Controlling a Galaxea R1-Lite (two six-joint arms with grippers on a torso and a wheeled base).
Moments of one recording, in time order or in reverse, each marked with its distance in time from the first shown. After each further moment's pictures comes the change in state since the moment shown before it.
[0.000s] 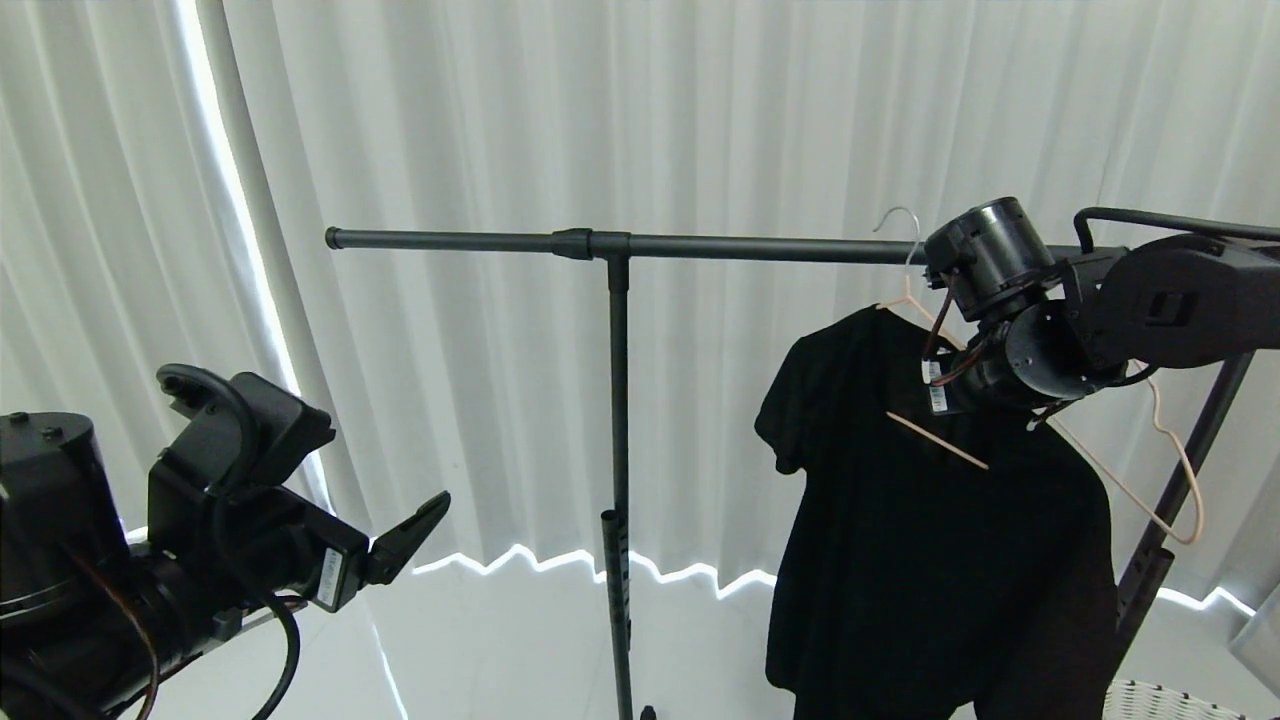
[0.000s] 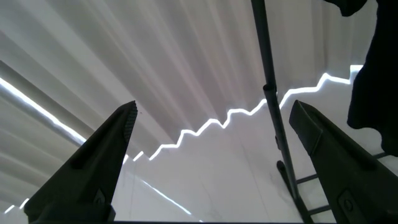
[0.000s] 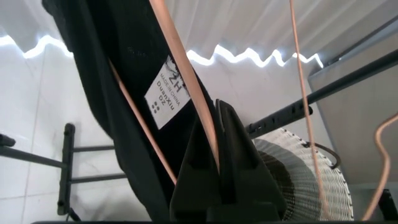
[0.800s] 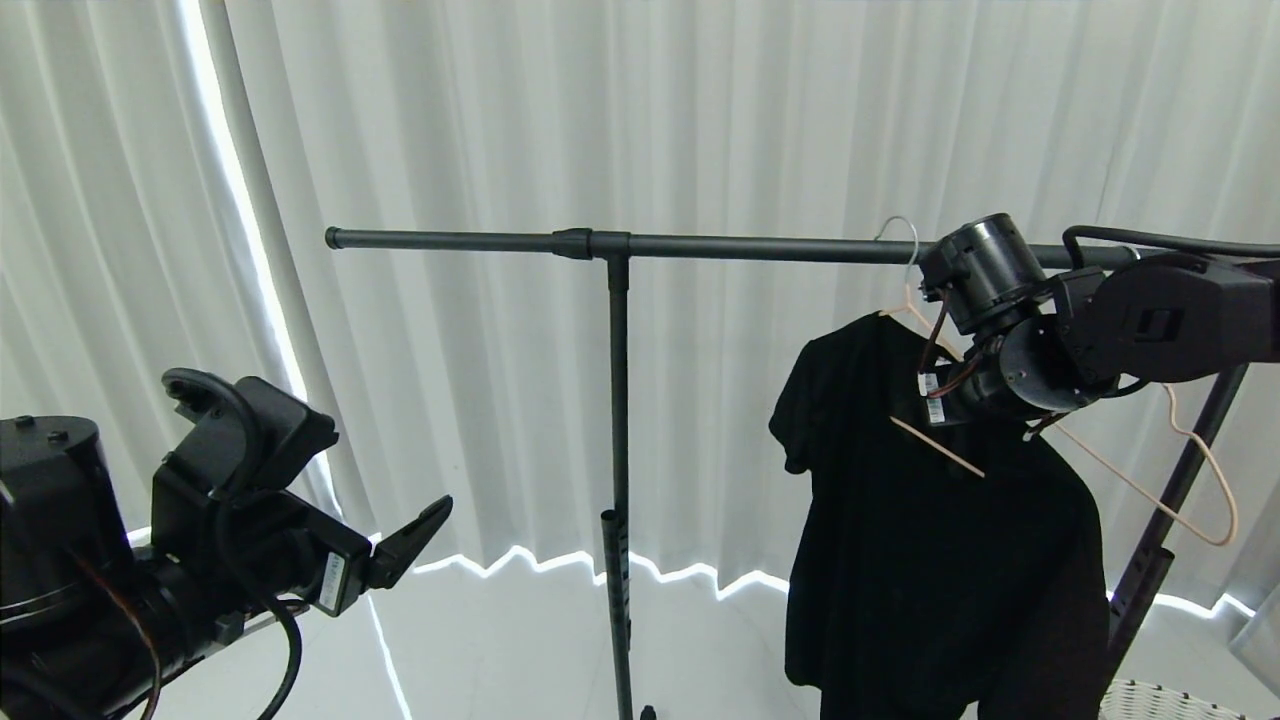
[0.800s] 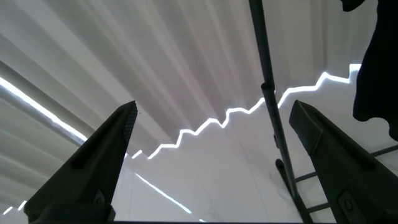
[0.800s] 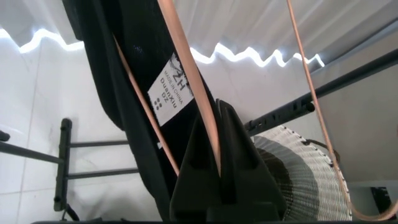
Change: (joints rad) left arm -0.006 0.001 0.004 0.000 0.000 0.000; right arm -0.001 0.005 0.036 -0.025 0.003 -0.002
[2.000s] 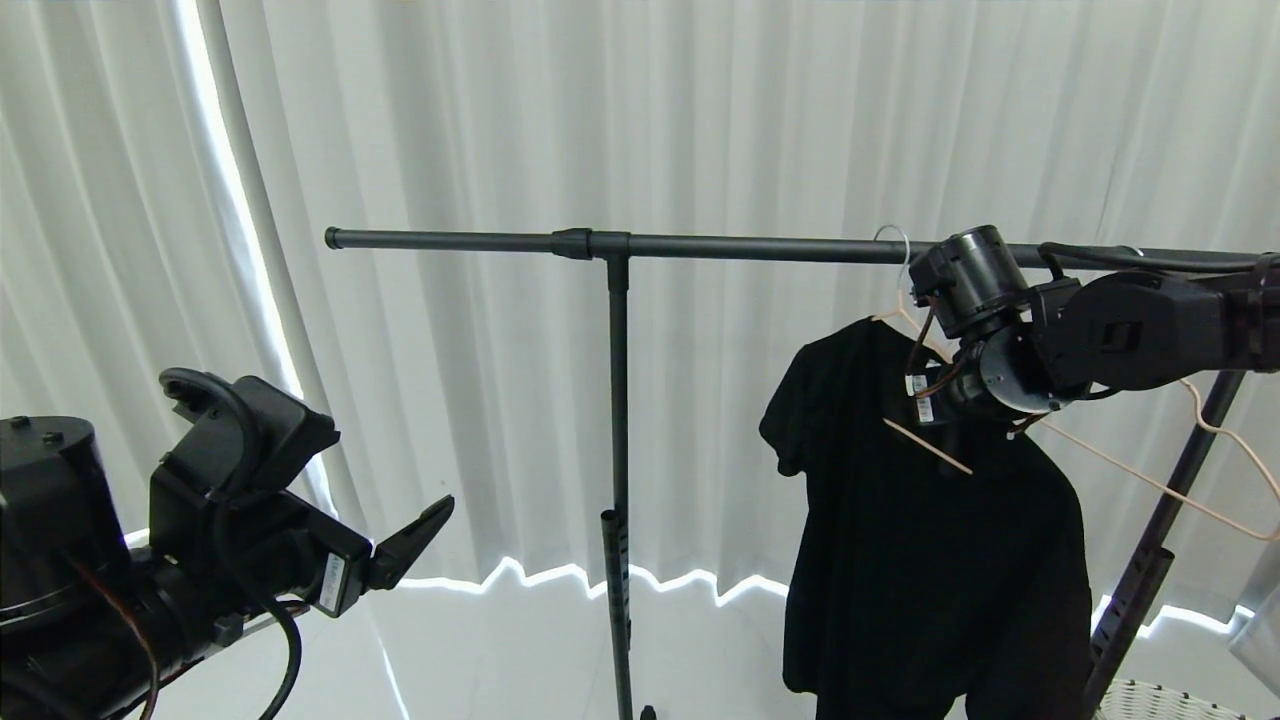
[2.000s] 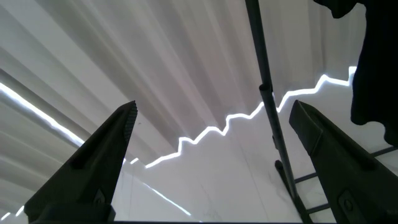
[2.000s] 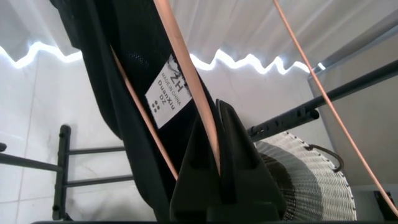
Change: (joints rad) left arm -0.007 -0.006 0.000 0.000 0.000 0.001; right arm -0.021 0.043 0.001 -0.069 0.004 -0.023
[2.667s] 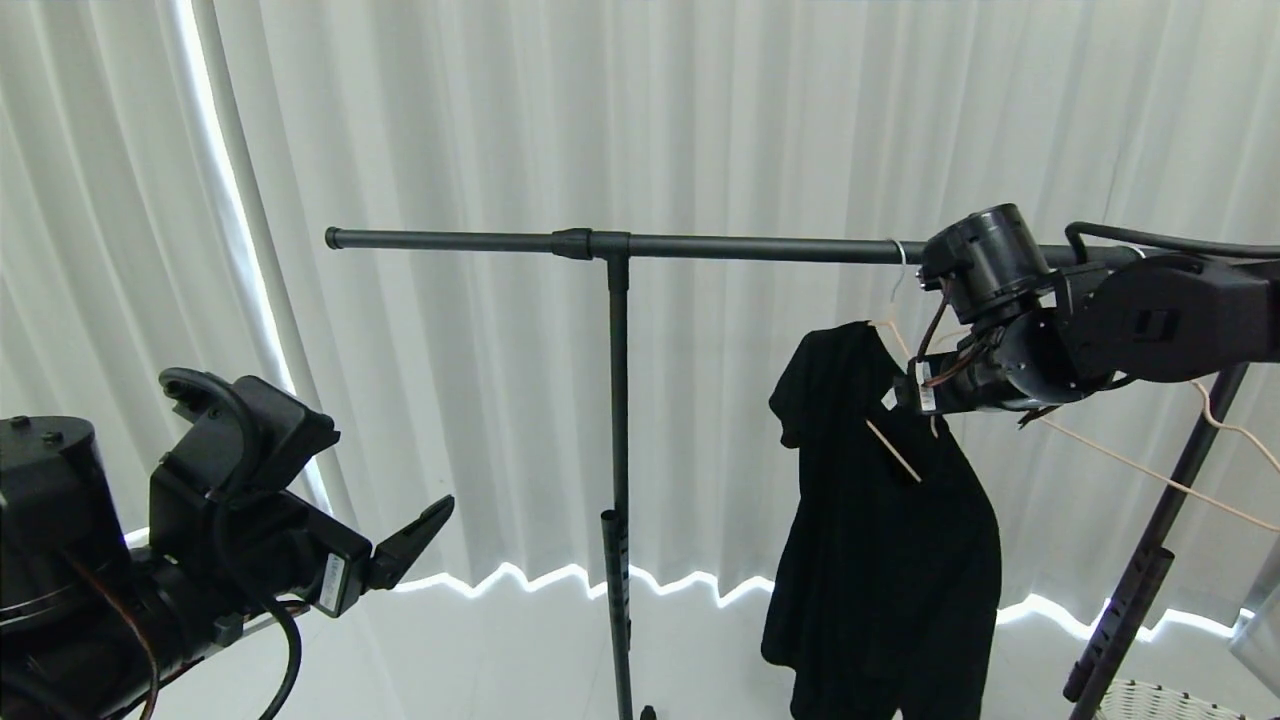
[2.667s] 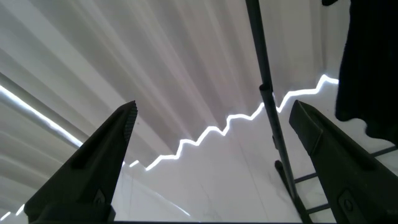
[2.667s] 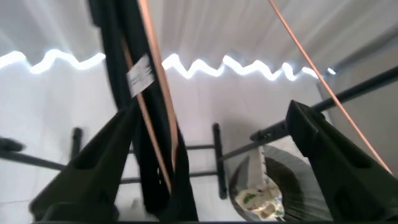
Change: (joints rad) left arm 0.000 0.000 0.000 0.000 0.000 -0.001; right arm 0.015 -0.048 0.000 -0.001 0.040 0.008
